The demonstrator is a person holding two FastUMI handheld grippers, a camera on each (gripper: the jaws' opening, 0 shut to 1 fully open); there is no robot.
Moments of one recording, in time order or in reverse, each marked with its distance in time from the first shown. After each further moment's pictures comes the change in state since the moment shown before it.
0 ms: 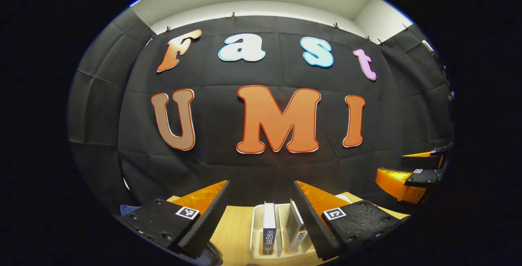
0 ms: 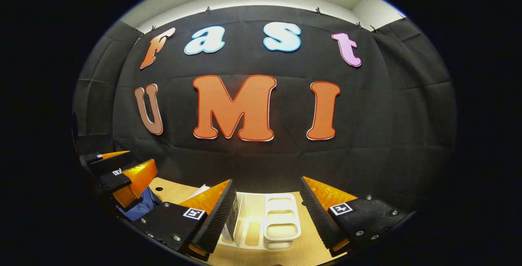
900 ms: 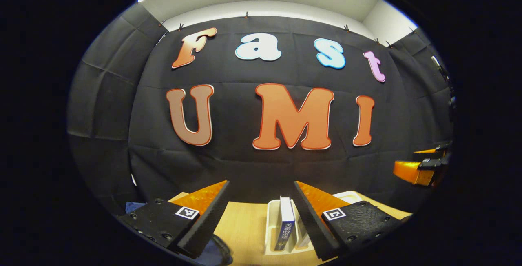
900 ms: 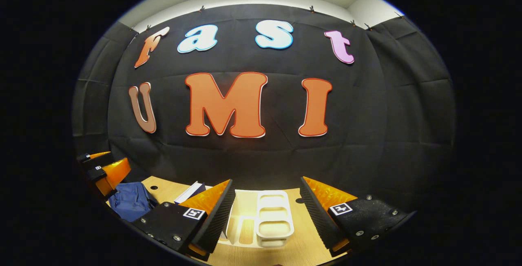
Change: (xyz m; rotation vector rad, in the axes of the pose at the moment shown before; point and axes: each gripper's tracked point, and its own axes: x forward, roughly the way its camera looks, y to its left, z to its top) left arm -0.022 0.059 -0.032 0.003 0.037 0.071; right arm -0.002 -0.027 -0.013 0.016 0.022 -0.048
